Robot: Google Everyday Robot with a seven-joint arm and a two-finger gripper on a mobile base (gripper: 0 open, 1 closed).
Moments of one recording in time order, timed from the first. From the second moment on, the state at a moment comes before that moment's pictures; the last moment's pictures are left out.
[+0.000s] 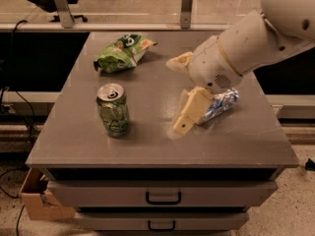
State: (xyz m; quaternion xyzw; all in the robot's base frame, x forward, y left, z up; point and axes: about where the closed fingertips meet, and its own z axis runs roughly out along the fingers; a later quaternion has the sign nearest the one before) arm 0.473 -0.031 0.922 -0.66 0.65 0.20 0.31
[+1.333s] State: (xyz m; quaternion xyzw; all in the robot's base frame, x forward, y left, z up) arm 0.483 0.085 0.922 -0.72 0.57 0.25 0.31
